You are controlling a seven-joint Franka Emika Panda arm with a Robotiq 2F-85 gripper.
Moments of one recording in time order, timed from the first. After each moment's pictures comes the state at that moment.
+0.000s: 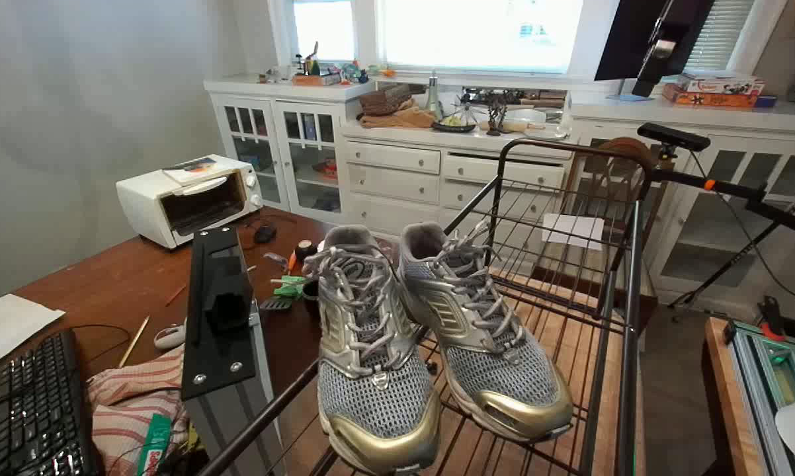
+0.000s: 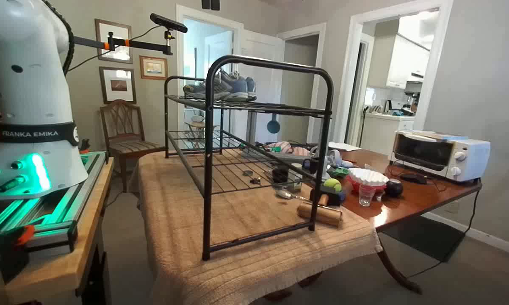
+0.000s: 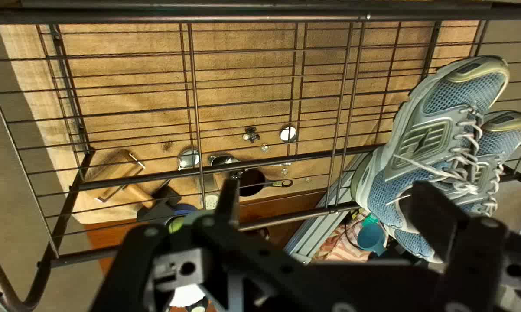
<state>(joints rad) 0.02 -0.71 -0.18 -2.34 0.16 1.76 -0.15</state>
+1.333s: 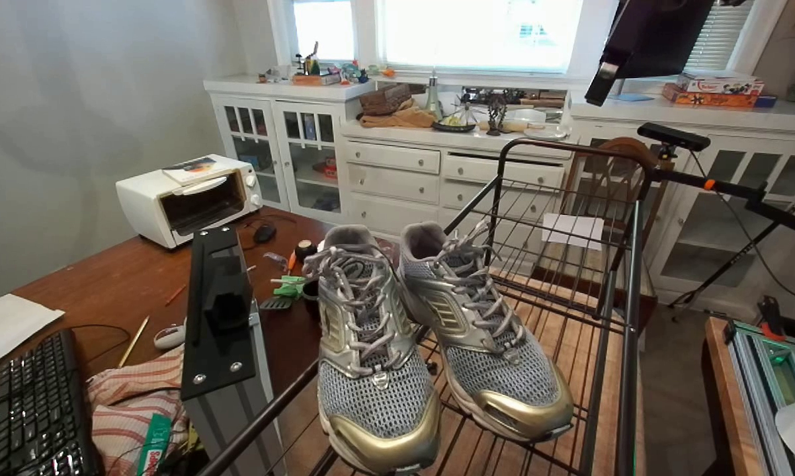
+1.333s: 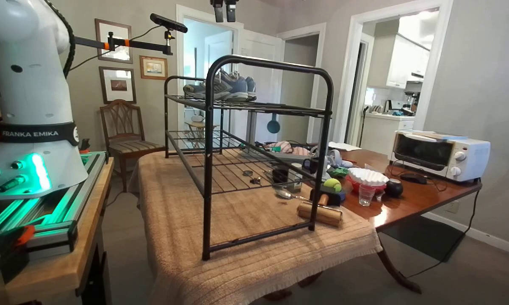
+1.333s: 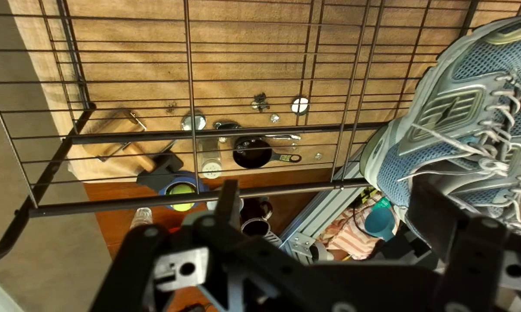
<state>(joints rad) 0.01 -0.62 -0.08 -2.34 0.16 1.93 -0.14</state>
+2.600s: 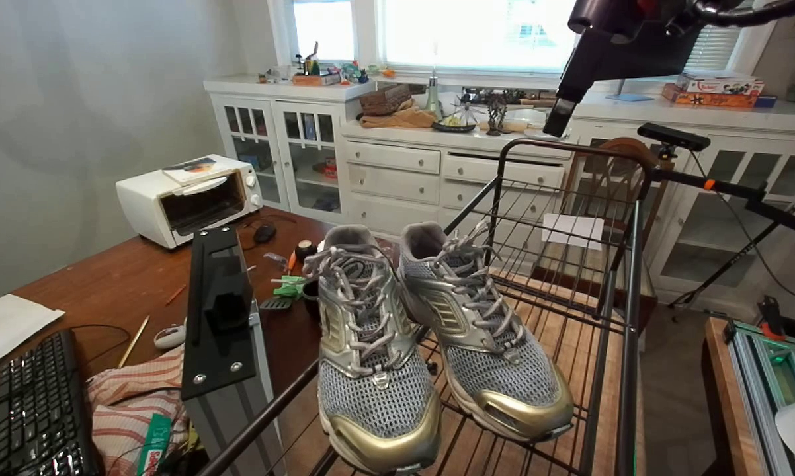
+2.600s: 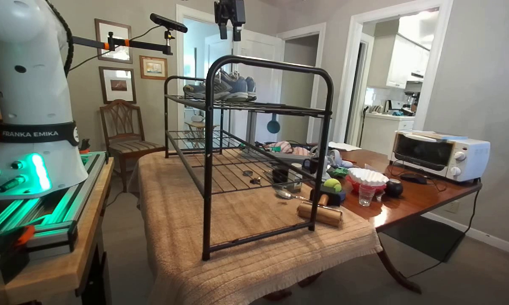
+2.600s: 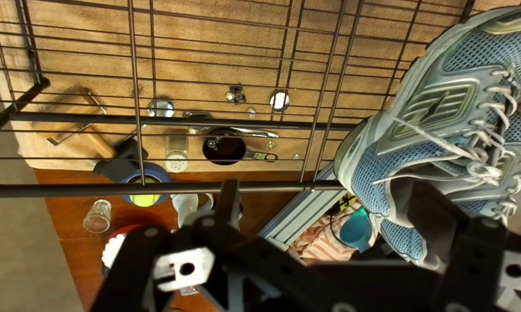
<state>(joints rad) 0.08 -0.51 -0.04 -2.34 0.19 2.04 -0.15</state>
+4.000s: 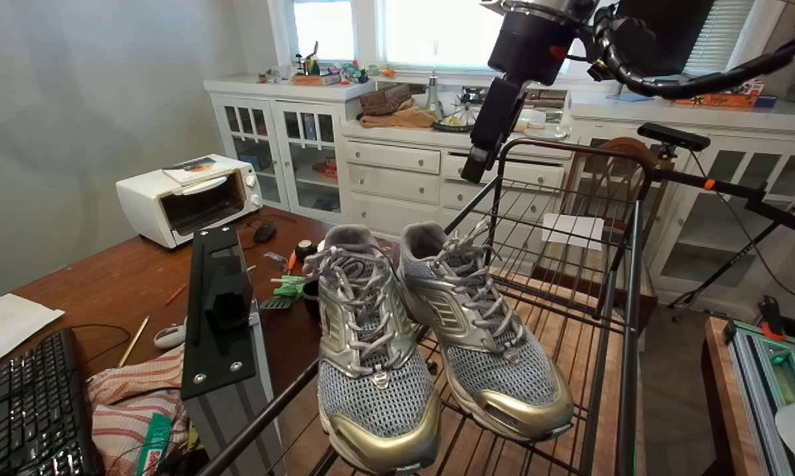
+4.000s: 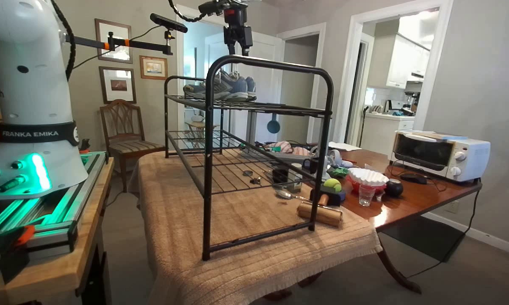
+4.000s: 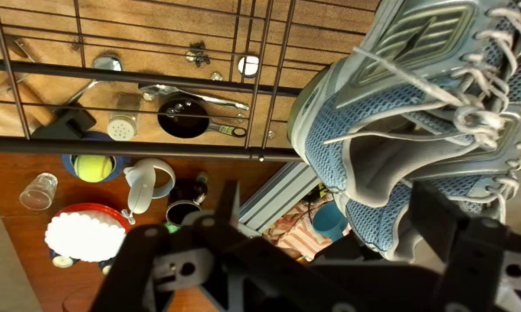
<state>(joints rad) 0.12 -0.28 0.08 -2.25 0.21 2.24 -0.06</state>
